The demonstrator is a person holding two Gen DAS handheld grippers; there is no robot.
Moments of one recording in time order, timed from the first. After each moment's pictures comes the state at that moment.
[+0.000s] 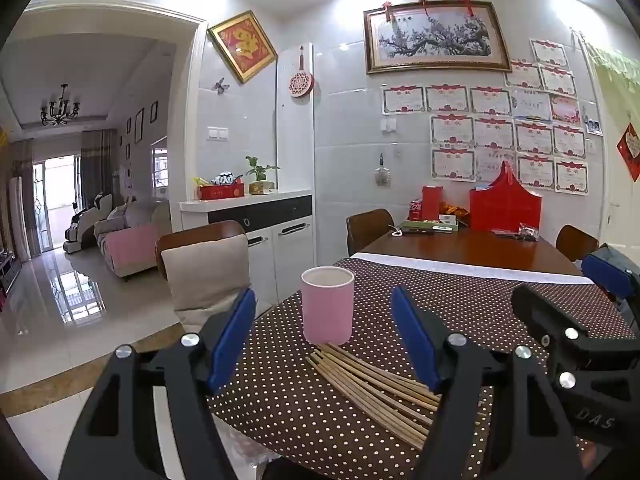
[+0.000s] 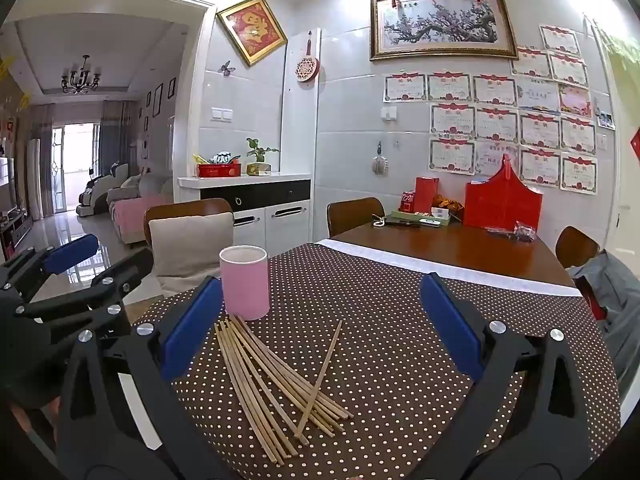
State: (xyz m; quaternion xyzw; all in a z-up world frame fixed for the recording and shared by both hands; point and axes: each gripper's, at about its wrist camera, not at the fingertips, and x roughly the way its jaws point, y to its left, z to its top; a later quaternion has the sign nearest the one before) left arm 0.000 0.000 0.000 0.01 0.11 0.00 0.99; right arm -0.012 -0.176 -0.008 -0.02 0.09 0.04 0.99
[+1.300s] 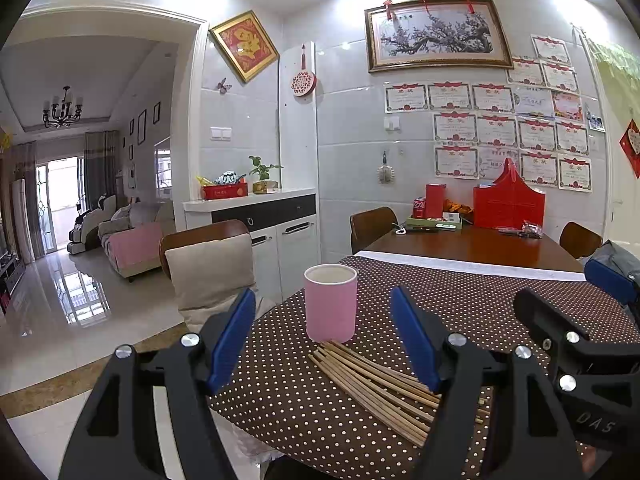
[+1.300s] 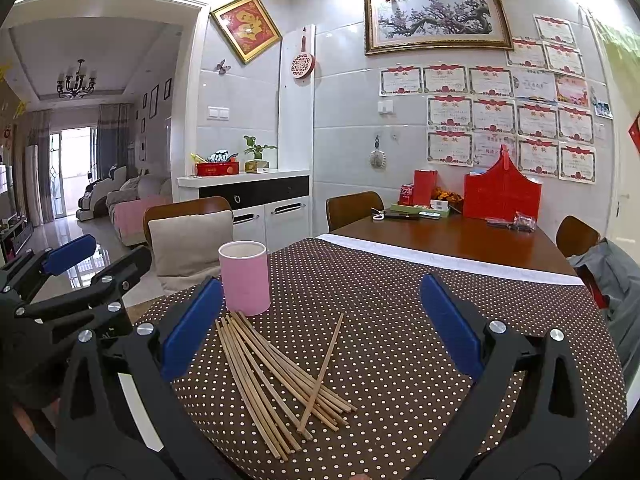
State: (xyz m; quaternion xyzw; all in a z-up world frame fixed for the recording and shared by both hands) left arm 0.001 0.003 -0.007 0.02 0.11 0.00 0.99; right arm -0.012 -0.179 -0.017 -0.01 0.10 0.04 0.99
